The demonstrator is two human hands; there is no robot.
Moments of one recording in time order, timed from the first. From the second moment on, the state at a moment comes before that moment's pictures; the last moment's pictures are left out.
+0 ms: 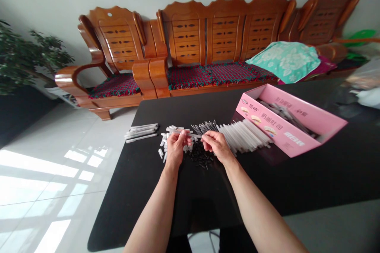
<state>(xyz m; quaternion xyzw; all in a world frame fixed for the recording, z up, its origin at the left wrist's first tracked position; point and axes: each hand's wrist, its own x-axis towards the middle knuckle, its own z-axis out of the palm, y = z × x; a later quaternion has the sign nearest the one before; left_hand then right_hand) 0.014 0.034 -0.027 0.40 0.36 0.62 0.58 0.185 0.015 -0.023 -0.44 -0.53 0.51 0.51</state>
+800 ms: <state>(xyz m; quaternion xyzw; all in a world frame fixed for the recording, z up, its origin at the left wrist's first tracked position) 0.013 0.035 -0.025 0.38 0.37 0.62 0.58 0.187 0.017 -0.022 -0.46 -0.55 0.48 0.50</state>
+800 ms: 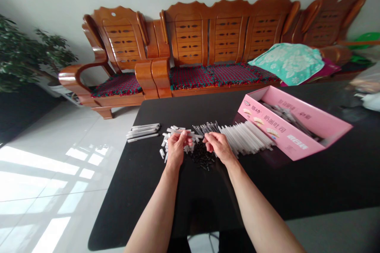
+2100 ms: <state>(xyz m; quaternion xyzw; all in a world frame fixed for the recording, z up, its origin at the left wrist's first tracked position) 0.012 0.036 -0.027 0.38 0.37 0.62 0.58 0.187 0.015 -0.022 -0.46 -0.56 0.48 0.49</state>
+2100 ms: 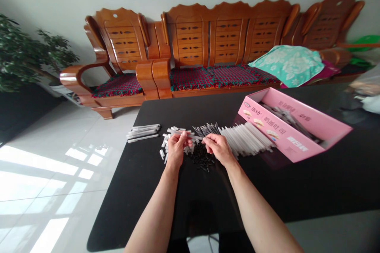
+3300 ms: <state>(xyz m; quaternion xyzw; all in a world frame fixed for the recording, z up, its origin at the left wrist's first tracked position) 0.013 0.034 -0.027 0.38 0.39 0.61 0.58 0.189 0.015 -0.021 -0.47 -0.58 0.47 0.47</state>
